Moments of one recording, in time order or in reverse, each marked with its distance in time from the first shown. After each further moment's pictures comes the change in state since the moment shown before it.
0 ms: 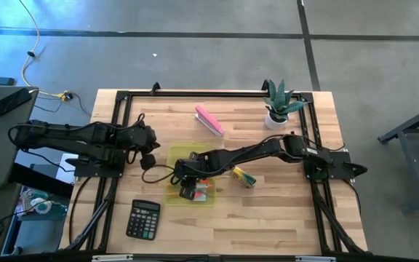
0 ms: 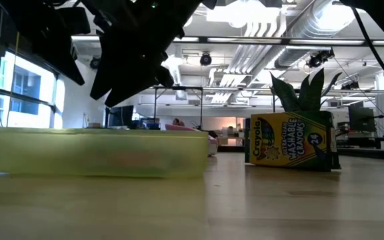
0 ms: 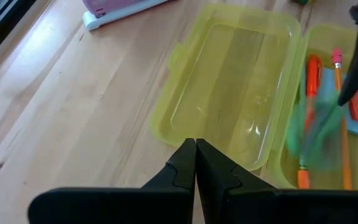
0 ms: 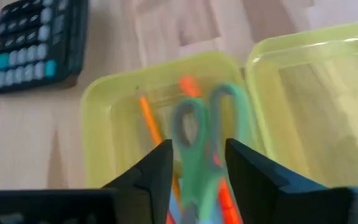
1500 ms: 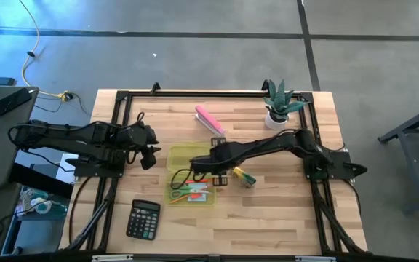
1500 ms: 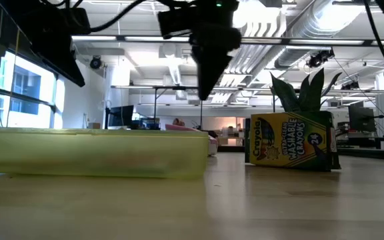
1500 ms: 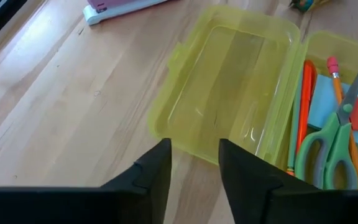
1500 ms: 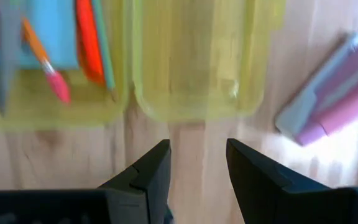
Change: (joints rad) left arm 0.000 0.000 0.000 0.003 0.005 -0.056; right arm -0.008 -0.143 -0.042 -0.591 0.278 -0.297
